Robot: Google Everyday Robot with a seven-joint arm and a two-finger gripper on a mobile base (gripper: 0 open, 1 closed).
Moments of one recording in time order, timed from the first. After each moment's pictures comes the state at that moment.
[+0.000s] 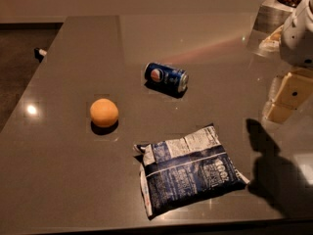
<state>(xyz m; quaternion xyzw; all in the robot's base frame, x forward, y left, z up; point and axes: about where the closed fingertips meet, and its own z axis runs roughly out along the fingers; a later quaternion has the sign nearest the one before) 0.438 -0.216 0.977 -0.60 0.78 -0.04 0.16</state>
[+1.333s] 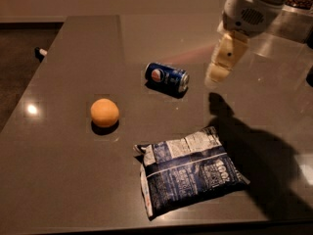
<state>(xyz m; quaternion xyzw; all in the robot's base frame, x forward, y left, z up) 0.526 -0.147 0.980 -0.57 0.80 0.03 0.17</state>
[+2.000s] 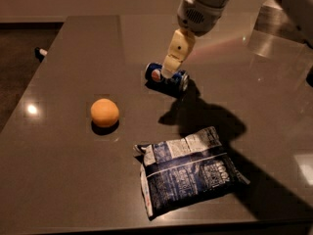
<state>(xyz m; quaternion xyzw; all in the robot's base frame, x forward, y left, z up) 0.590 -0.081 0.956 -0.52 0.84 0.05 0.17</state>
